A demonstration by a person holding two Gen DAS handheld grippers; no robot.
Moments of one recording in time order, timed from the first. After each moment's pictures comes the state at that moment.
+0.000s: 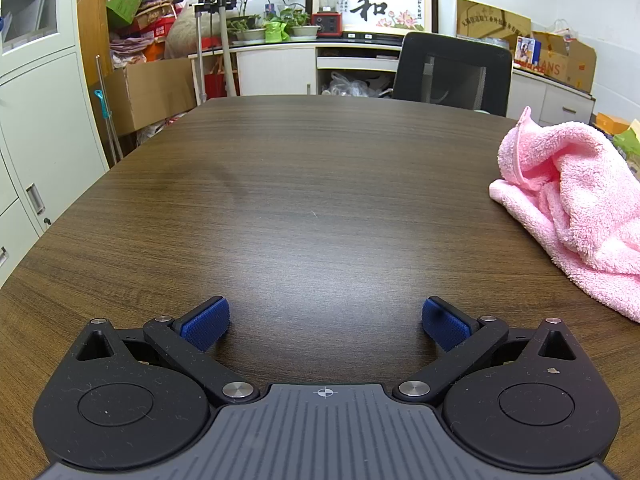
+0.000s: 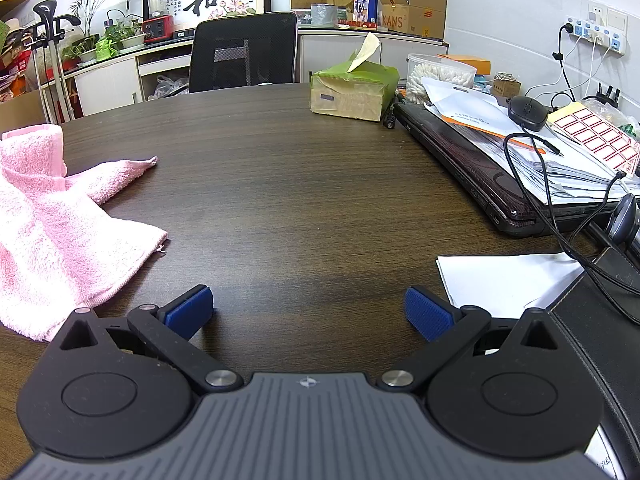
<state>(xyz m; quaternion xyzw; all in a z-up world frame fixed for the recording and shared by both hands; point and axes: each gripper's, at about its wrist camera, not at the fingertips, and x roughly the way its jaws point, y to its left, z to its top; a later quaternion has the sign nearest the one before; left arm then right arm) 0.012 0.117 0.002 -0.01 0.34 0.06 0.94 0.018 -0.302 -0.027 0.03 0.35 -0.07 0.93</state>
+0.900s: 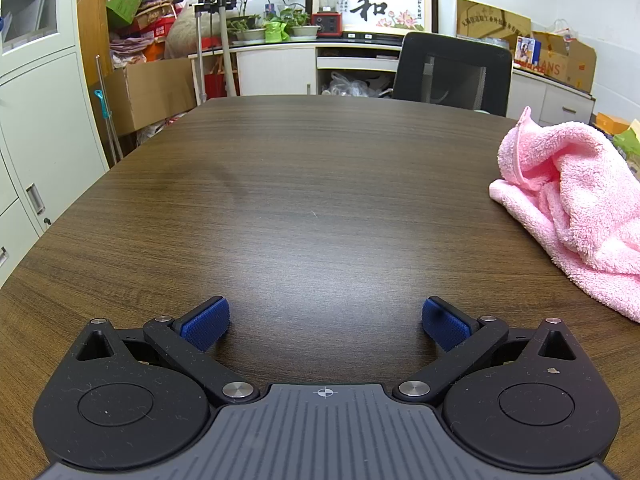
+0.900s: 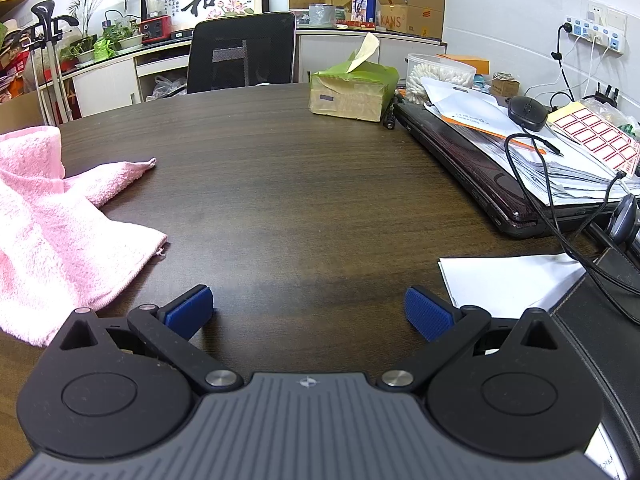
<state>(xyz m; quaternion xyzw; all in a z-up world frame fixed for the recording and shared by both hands) 0.012 0.117 0.002 -0.01 0.34 0.06 0.94 0.026 -0.300 -0.027 0.03 0.35 -0.07 0.93</state>
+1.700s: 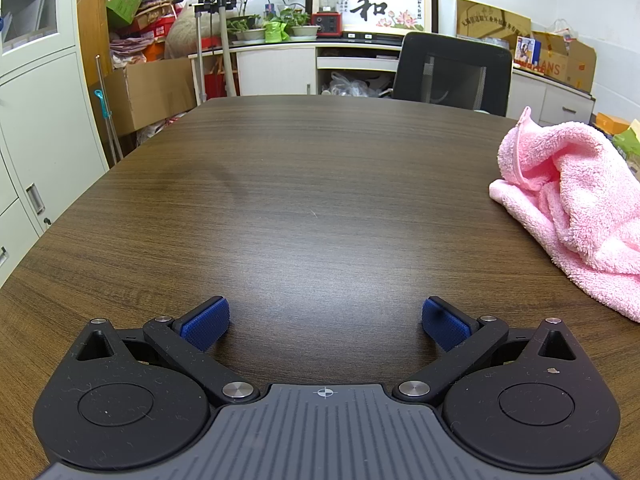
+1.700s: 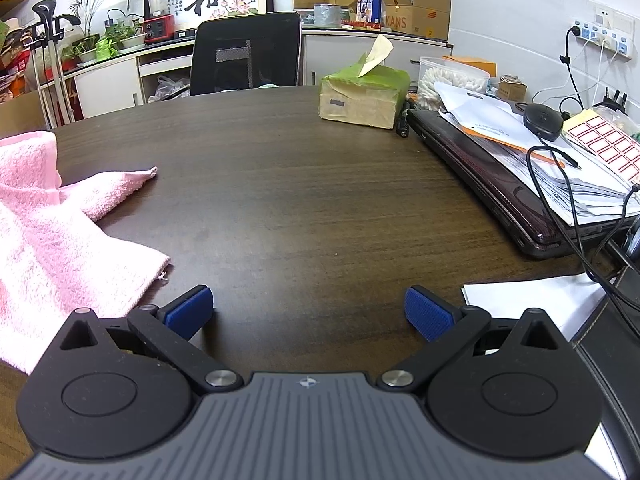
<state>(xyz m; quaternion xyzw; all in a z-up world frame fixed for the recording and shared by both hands) 0.012 0.117 0.002 -0.01 0.34 0.06 0.94 0.045 -0.294 -0.027 0.03 0.35 -0.07 0.93</state>
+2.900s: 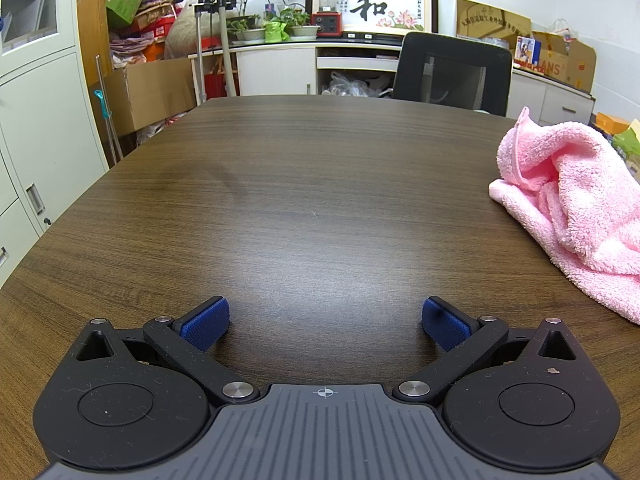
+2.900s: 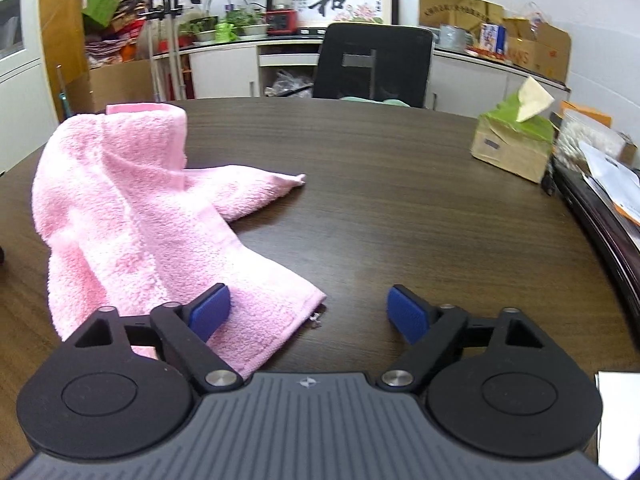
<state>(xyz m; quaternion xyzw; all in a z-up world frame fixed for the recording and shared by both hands) 0.012 0.118 0.002 -0.01 0.34 0.06 0.94 0.071 -0.238 -0.022 -0.03 0.33 0.13 0.93</state>
